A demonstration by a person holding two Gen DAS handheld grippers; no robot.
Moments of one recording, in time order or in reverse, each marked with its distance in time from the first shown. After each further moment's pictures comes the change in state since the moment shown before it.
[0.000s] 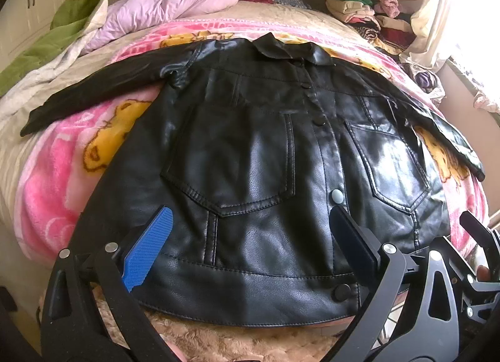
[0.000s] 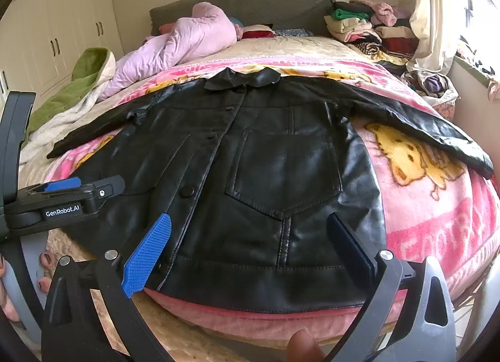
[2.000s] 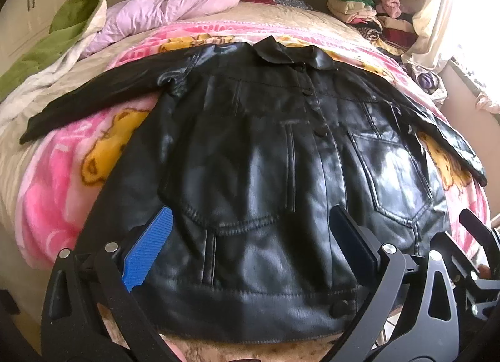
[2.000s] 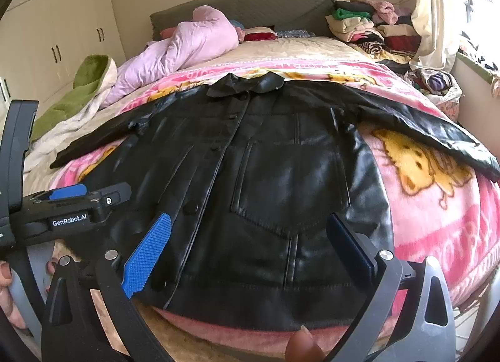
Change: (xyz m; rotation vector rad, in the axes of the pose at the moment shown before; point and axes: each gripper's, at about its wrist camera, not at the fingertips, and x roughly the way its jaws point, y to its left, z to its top) left arm 0.003 0.001 0.019 0.008 0.002 0.011; right arm 0.013 -0.005 0.023 0.027 -0.015 0.025
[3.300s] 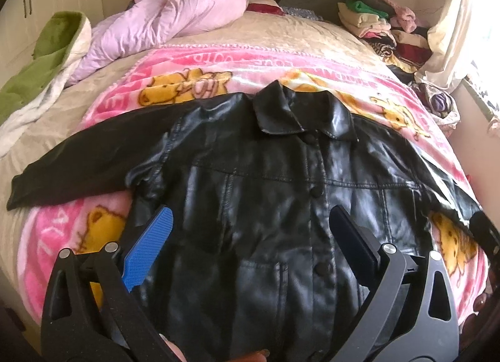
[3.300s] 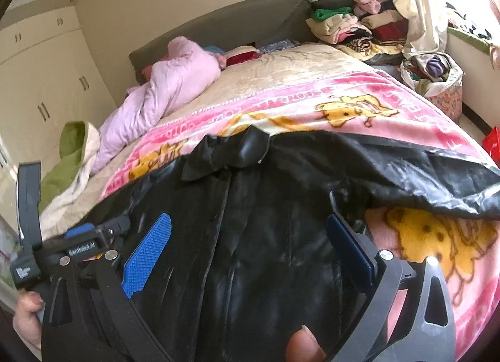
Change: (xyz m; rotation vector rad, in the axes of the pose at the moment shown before) left arm 0.068 -0.019 0.144 -0.027 -0.019 0.021; right arm 0.066 -0.070 0.139 0.202 -0.074 0.043
